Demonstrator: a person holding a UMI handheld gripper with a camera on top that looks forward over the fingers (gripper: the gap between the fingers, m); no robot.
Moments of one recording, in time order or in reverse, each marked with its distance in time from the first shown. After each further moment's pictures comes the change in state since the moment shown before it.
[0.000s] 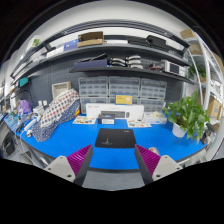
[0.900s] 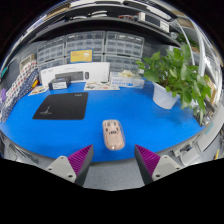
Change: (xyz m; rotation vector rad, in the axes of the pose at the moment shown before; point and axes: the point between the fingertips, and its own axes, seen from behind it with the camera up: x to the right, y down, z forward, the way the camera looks) arm 0.230 0.167 0.155 -0.290 0.192 0.031
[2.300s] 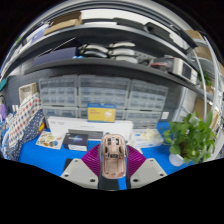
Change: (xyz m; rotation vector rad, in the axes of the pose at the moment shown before) arm -0.138 -0.316 0.007 0.241 -0.003 -0.025
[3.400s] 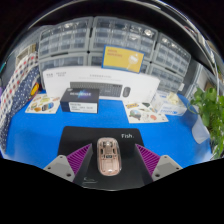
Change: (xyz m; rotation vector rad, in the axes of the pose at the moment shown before) arm -0.086 0.181 0.104 -0.305 -0.004 -0.050
